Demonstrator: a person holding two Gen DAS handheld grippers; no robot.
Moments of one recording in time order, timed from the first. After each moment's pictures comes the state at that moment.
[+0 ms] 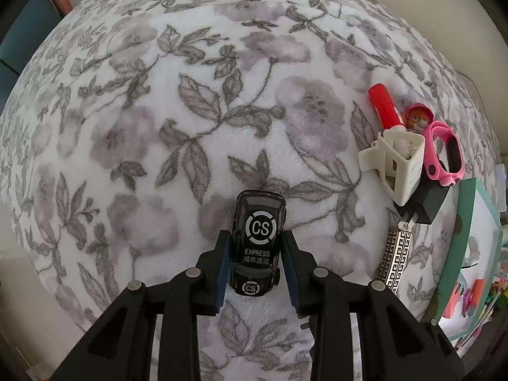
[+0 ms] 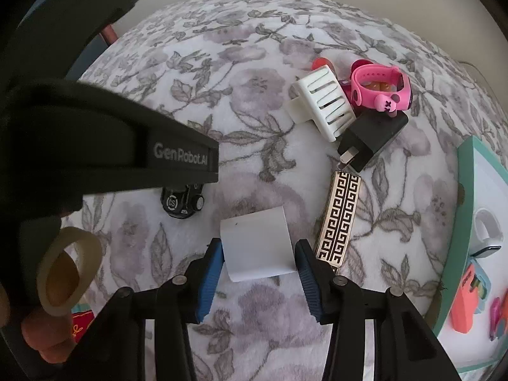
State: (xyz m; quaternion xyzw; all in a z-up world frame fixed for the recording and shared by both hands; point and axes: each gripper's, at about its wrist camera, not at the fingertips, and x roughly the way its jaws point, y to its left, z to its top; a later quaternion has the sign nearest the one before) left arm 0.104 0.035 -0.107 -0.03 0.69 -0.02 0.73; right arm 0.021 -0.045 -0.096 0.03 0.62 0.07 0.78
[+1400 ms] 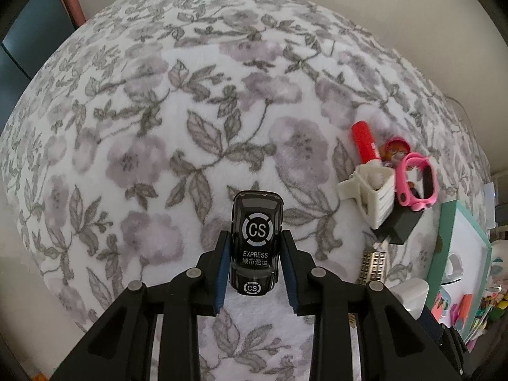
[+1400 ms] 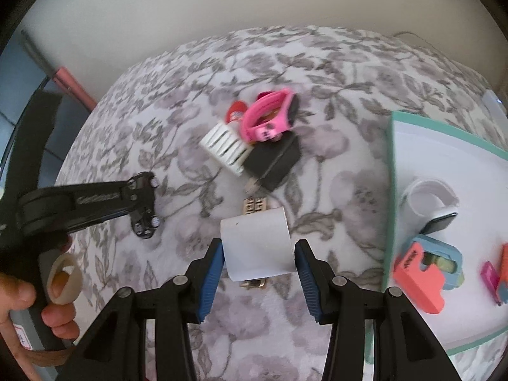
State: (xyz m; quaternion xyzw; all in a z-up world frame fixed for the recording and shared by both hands) left arm 0.099 0.044 -0.062 -0.05 0.64 -0.02 0.77; right arm 0.003 -0.136 -0.055 0.14 0.56 0.00 0.81
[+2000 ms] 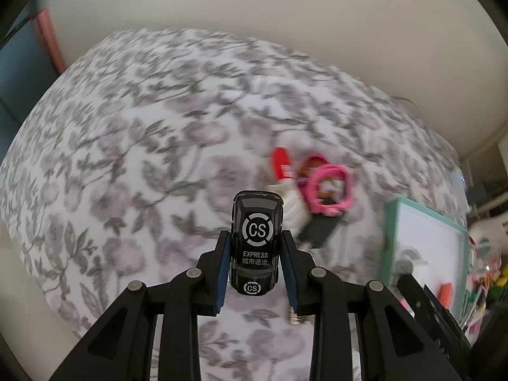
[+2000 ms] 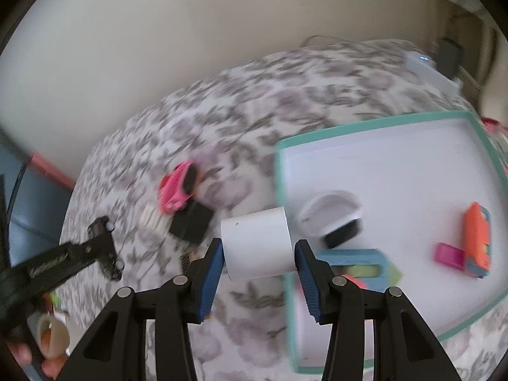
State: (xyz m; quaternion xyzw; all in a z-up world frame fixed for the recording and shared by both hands) left arm 0.084 -0.024 -0.005 -0.02 0.58 -0.08 0.81; right arm -0.024 -0.233 -0.034 0.25 0.49 -0.12 0.83
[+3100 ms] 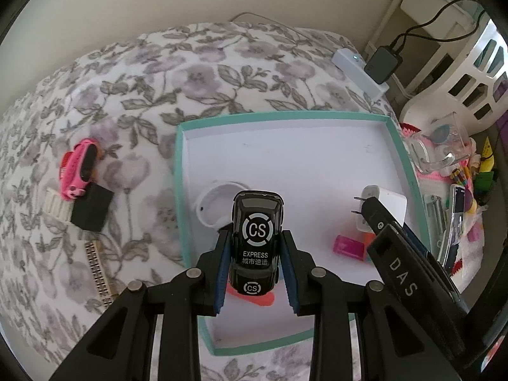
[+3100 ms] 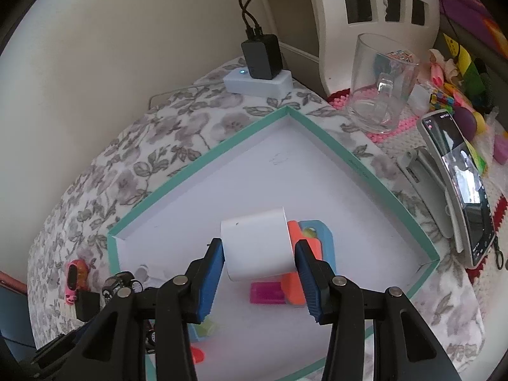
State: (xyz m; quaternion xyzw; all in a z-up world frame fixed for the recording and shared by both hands) left arm -0.004 -0.243 -0.033 0.11 0.60 -0.27 0.75; right arm -0.104 -0.367 -0.039 0.31 0.43 -0.34 0.78
